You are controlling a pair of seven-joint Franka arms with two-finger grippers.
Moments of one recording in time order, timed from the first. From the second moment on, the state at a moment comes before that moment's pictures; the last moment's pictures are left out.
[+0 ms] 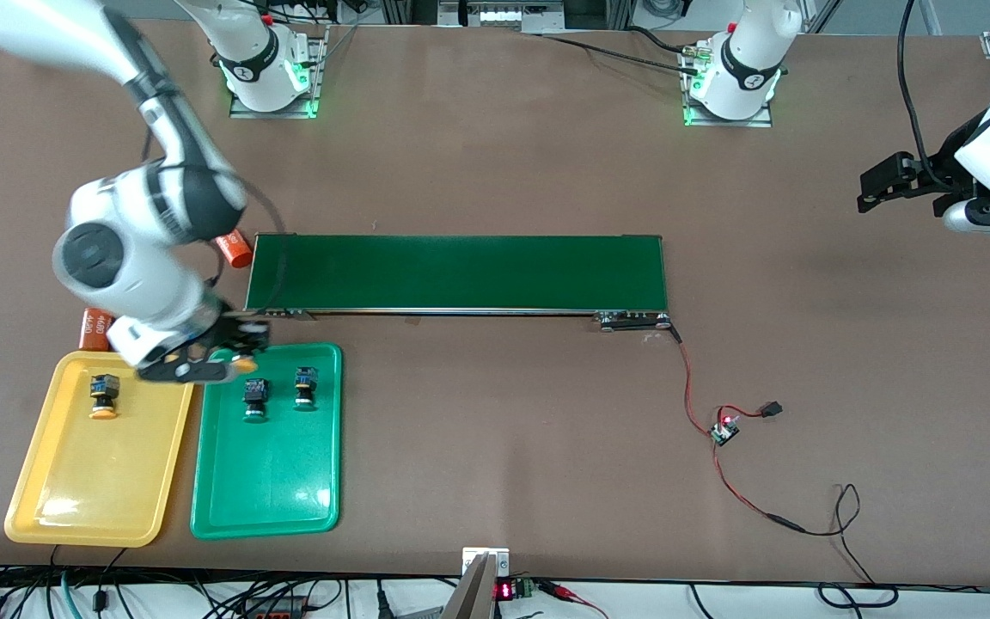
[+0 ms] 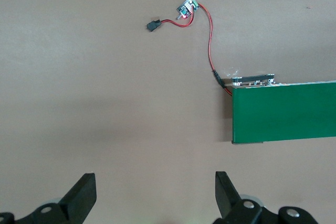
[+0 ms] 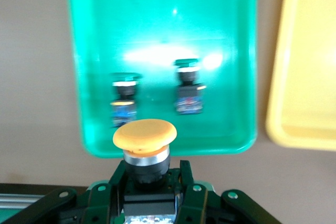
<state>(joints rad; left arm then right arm) 0.00 0.00 -0.04 -1.60 -0.01 1.52 0.00 -0.25 0.51 0.44 -1.68 -0.25 2.15 0.23</state>
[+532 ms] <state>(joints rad) 0.00 0.00 -0.04 -1.60 -0.01 1.52 0.00 -0.45 0.67 0.44 -1.63 -0.45 2.25 0.06</state>
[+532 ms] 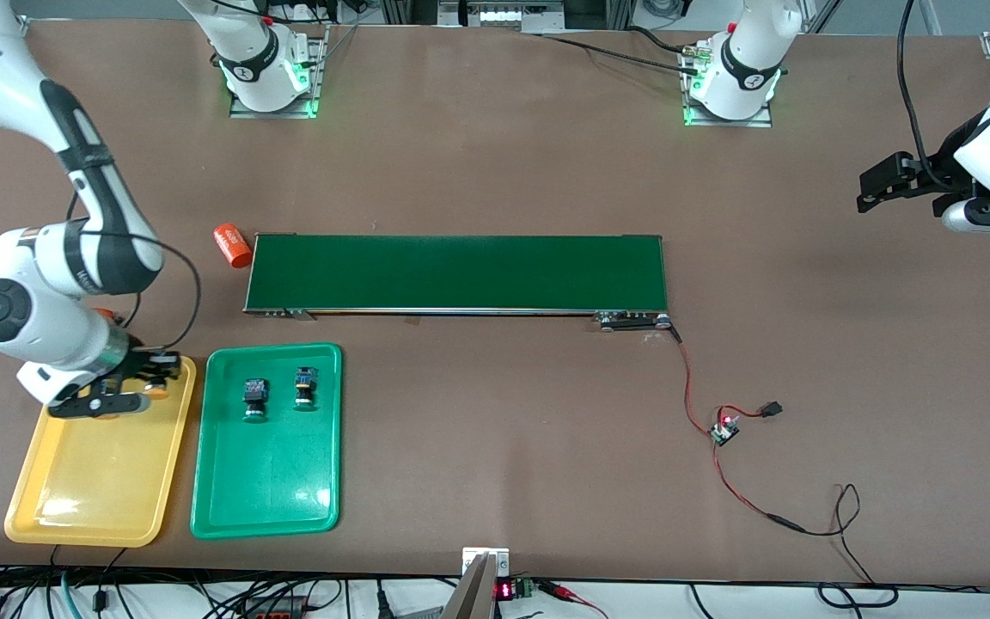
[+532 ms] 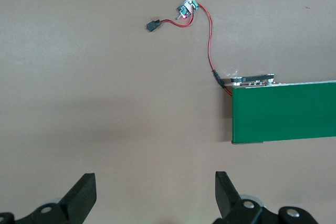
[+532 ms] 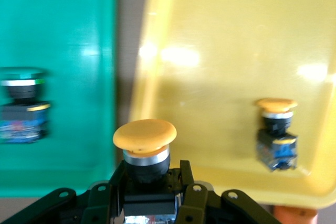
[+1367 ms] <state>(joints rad) 0.00 0.00 -0.04 -1.60 -0.01 1.52 0.00 -0.51 0.78 0.40 -1.62 -0.49 2.42 0.03</state>
